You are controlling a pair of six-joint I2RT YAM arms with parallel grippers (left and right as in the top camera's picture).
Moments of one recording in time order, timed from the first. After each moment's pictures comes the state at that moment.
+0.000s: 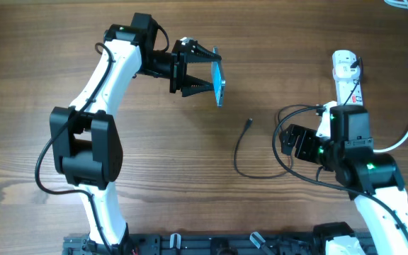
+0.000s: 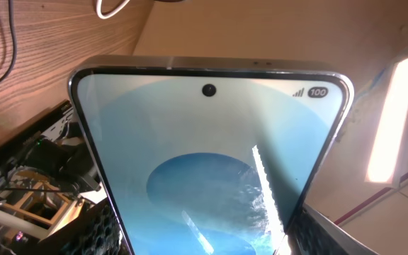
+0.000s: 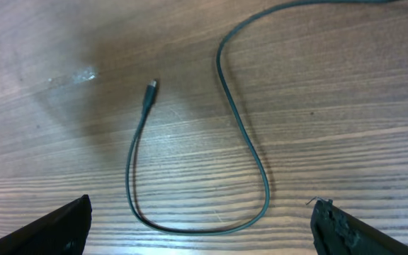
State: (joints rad) left arm -0.19 2.09 1.76 -1.22 1.52 -0.54; right arm 0.12 0.98 0.79 -0.85 -0.16 0.39
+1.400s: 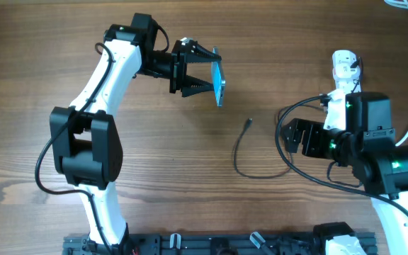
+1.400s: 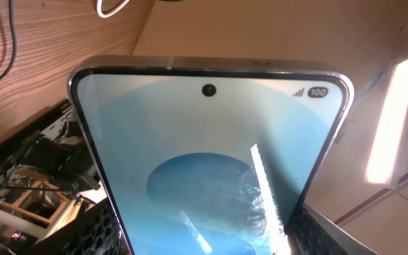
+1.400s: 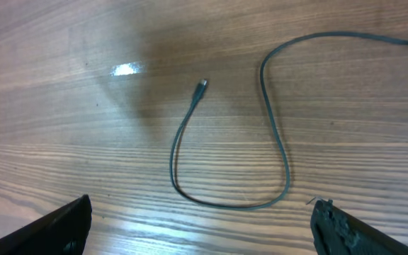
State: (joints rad) left arm -0.19 2.09 1.76 -1.22 1.52 -0.55; right arm 0.12 1.00 1.07 -1.09 -0.25 0.28
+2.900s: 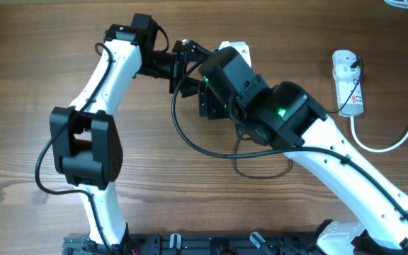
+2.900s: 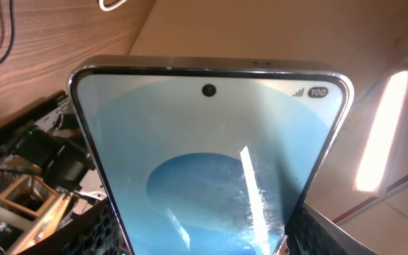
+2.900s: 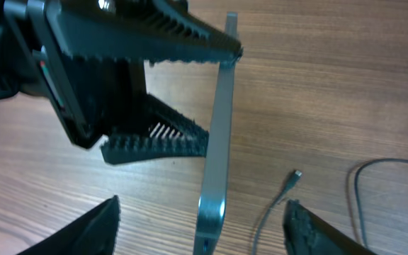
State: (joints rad) left arm -0.19 2.09 1.76 -1.24 1.52 -0.60; right arm 0.80 1.57 1.73 -1.09 0.26 0.60
